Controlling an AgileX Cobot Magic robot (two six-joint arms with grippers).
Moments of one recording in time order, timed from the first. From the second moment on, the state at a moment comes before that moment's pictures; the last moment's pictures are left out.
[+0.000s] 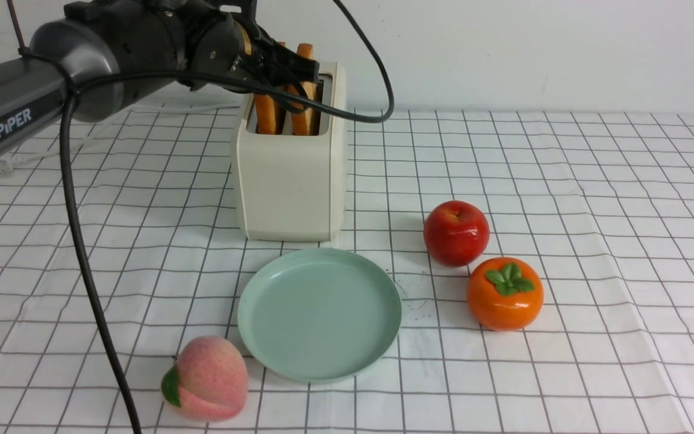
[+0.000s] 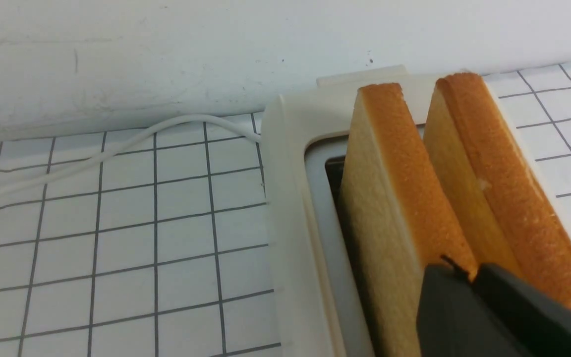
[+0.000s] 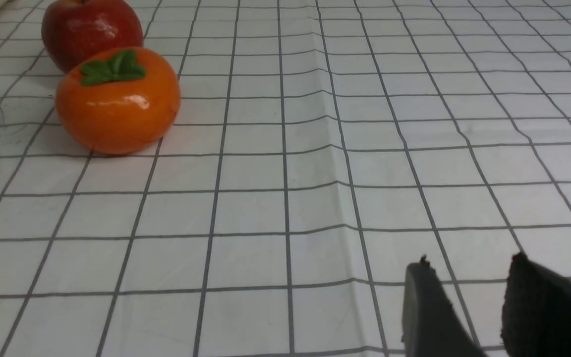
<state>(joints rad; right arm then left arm) -0.01 -0.01 0.02 -0.07 0.38 0.14 -0.37 1.97 -1.79 0.35 0.41 -0.41</state>
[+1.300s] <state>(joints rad) -0.01 -0.01 0.02 -0.07 0.38 0.14 -0.37 1.19 -1.27 -0.42 0.76 0.02</state>
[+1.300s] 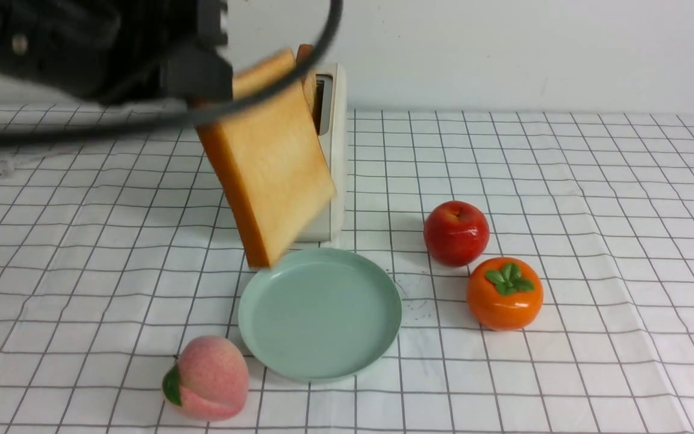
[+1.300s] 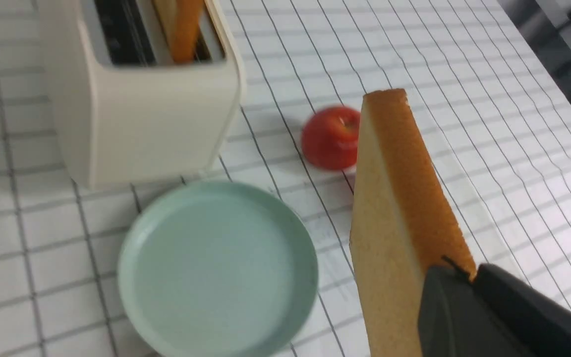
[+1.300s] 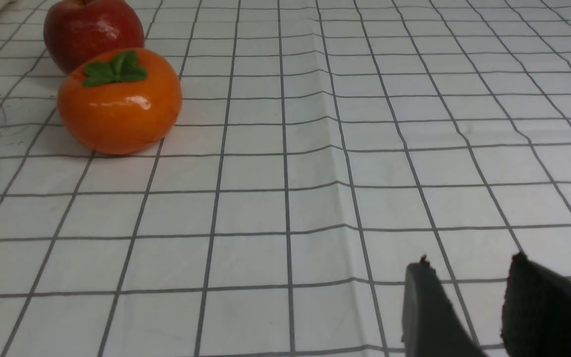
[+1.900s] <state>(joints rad) -0.01 -0.01 0.02 -0.07 0.38 0.14 -0.37 1.26 -0.82 -1.10 0.57 0.59</state>
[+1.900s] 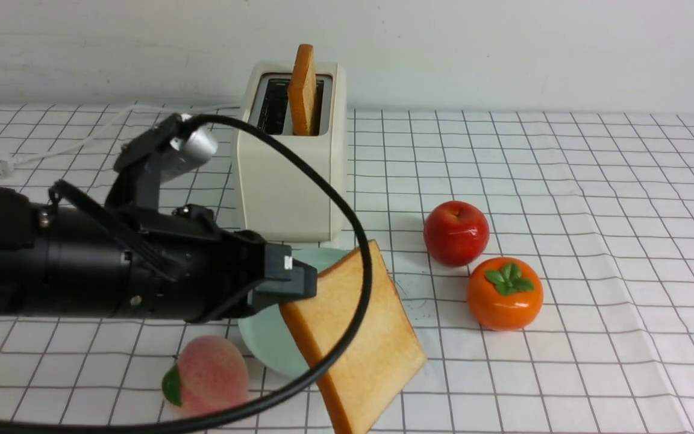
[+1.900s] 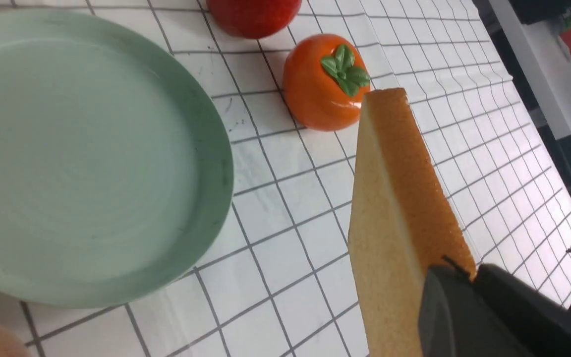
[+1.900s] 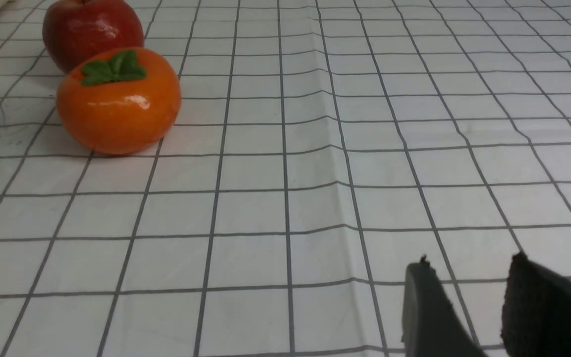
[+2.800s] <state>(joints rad) -0.01 -0.01 0.02 -0.08 0.38 0.14 -0.37 1.48 -0.82 -1.54 0.26 1.05</state>
